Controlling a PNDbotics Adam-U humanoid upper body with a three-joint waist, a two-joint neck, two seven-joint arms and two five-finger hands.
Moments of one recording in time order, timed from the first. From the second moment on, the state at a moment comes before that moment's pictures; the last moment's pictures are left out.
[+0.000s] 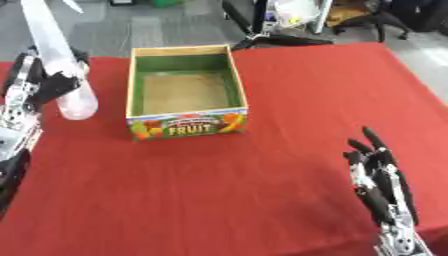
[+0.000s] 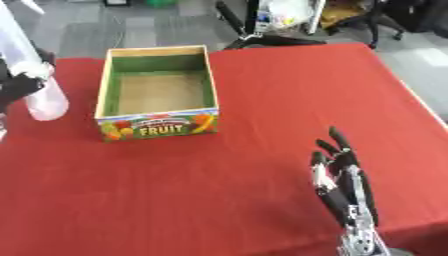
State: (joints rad) left arm -0.85 0.49 -0.12 -1.03 0.19 -0.16 0.04; right arm -0.13 -0.17 0.10 -1.51 -0.01 -0.46 -0.16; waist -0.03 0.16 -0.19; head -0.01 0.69
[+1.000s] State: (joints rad) left arm -1.00 0.36 -0.17 -0.76 0.07 -0.28 -0.06; right arm -0.19 -0.15 0.14 -1.51 -0.05 -0.47 -0.10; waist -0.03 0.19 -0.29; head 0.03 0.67
